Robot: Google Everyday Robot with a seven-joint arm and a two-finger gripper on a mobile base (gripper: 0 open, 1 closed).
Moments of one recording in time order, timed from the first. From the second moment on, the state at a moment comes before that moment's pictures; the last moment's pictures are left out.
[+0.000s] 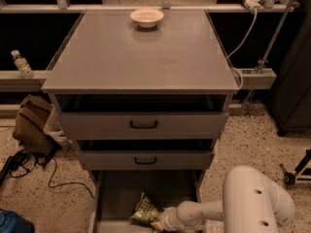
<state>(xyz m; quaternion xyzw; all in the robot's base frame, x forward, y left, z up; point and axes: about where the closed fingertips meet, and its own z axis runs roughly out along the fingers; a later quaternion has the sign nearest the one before) 0.470 -0.015 0.113 -0.44 0.84 0.22 0.23</state>
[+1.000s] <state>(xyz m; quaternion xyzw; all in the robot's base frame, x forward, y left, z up) 0.526 -0.039 0.312 -0.45 0.78 0.10 0.41</state>
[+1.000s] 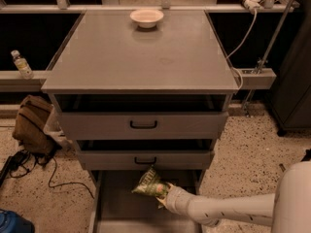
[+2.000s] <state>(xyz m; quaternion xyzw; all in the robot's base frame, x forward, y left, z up) 0.516 -0.042 0.320 -0.44 0.80 0.11 0.38</state>
